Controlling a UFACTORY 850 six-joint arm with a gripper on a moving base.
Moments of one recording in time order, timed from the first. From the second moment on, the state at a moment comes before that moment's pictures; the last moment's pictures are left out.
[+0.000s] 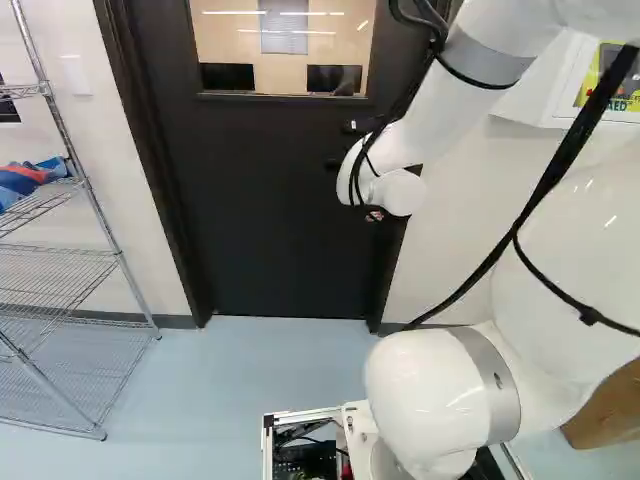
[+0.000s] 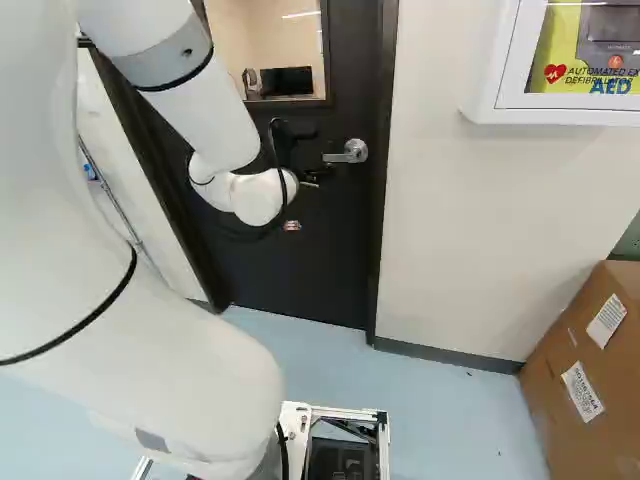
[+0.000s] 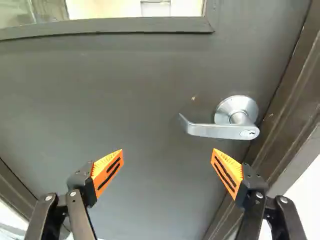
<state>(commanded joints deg) -2.2 8.0 -26.4 0.0 47.2 0.0</state>
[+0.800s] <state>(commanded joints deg) -3.1 8.8 -30.8 0.0 47.2 0.0</state>
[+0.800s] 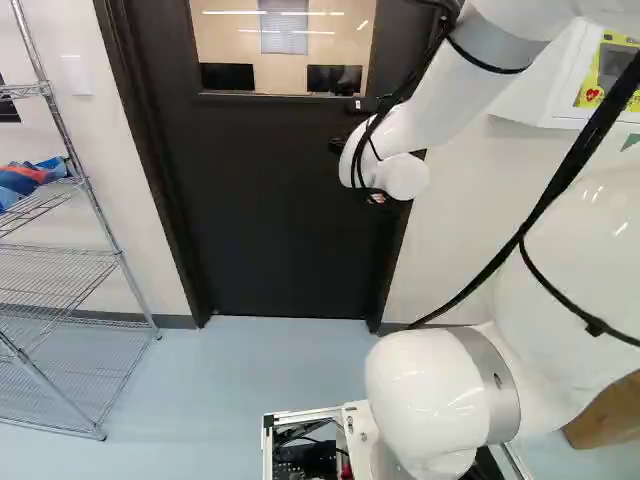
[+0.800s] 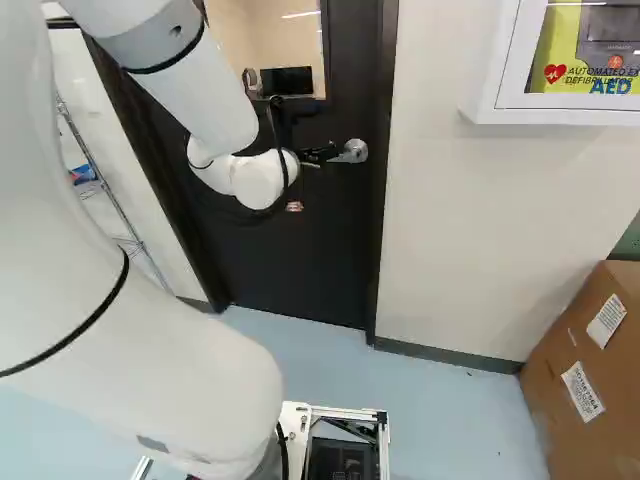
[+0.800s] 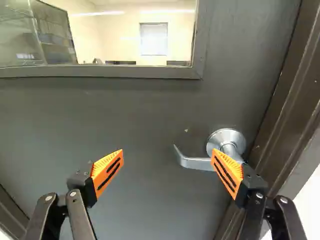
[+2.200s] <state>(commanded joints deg) -4.5 -2.5 -37.0 0.0 47.2 0.0</state>
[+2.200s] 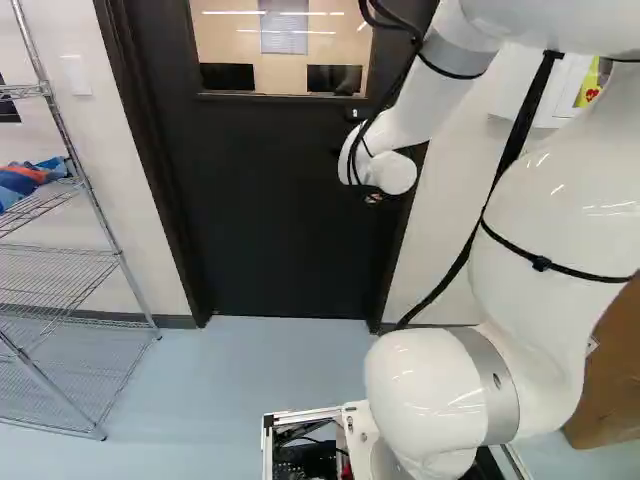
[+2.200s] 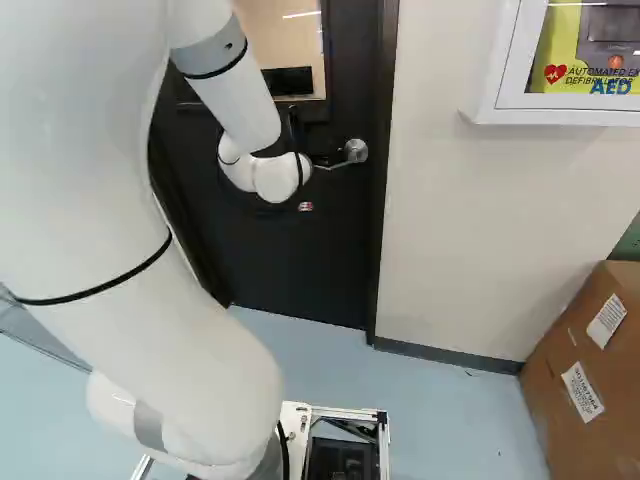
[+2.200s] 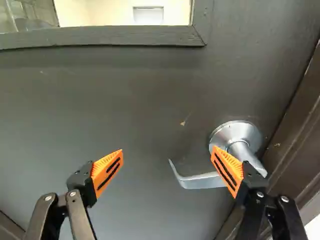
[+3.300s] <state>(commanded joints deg) -4.5 -8.0 -36.3 0.5 47.2 0.0</state>
